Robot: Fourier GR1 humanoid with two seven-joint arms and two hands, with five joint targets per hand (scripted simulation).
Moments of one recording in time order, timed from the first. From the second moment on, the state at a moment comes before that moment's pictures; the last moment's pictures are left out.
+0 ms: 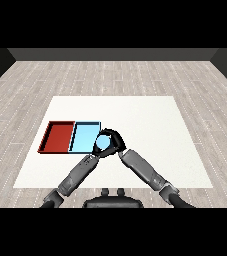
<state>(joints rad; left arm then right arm) -0.46 0.05 -0.55 -1.01 0.23 0.54 -0.40 -0.58 -0.03 0.62 -1.22 -0.30 -0.37 -0.33</state>
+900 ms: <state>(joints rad) -0.46 0.01 -0.51 -0.96 0.35 0.46 -0.44 -0.56 -0.01 0.55 -1.23 -0.37 -0.31 -0.30</state>
